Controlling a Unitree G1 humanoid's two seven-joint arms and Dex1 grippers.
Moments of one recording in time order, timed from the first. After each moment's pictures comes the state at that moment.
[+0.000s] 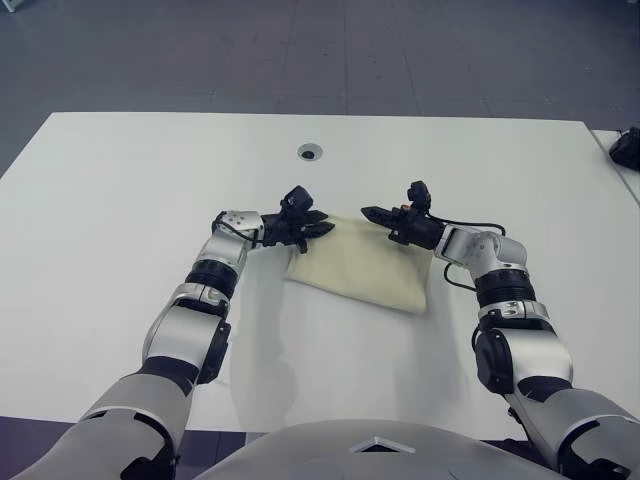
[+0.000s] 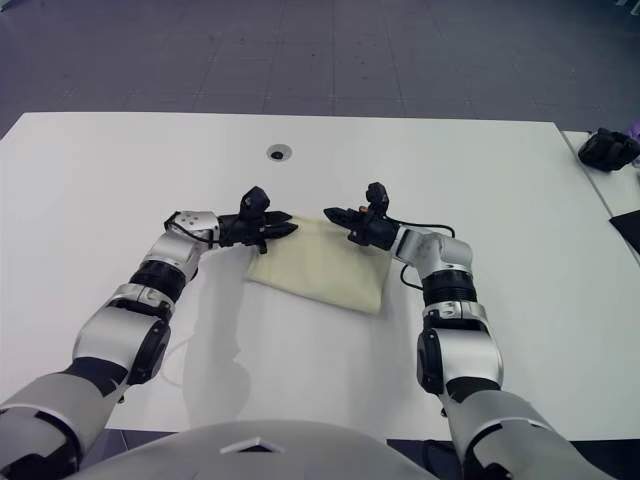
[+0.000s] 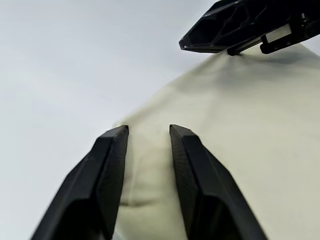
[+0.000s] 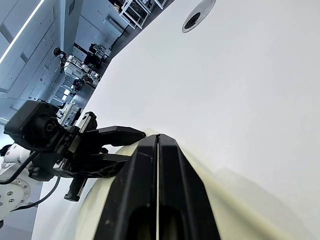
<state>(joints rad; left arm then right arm) -0.74 0.22 -0.15 1.00 -0.08 -0.02 -0.96 -0.63 -0.25 -0.17 0.70 0.54 0.78 0.76</state>
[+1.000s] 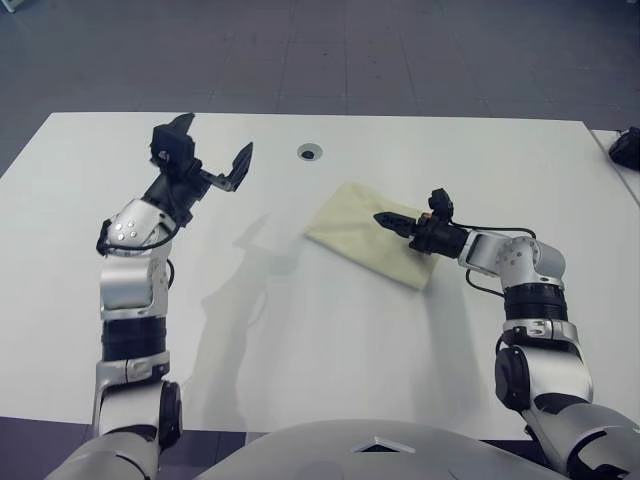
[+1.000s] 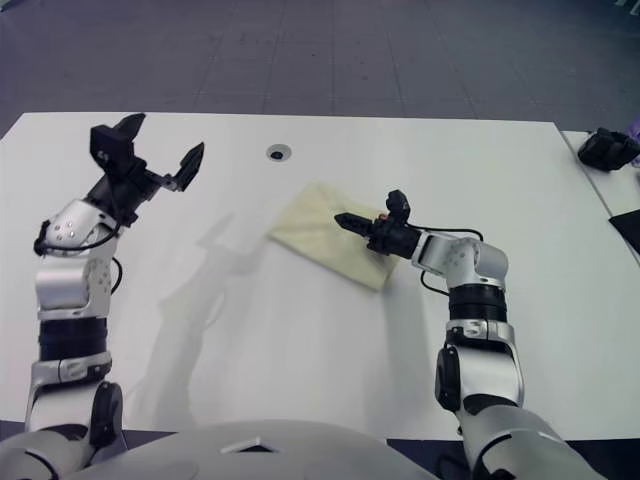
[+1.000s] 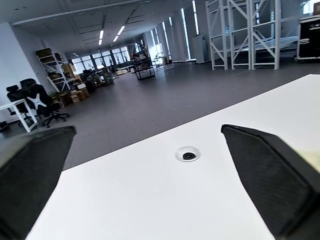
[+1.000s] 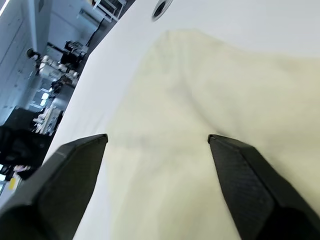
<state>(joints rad) -0.27 0.39 0.23 -0.09 -0.19 0.18 -0.48 -0.57 -0.32 -0.24 0.51 0.63 0.97 0.50</state>
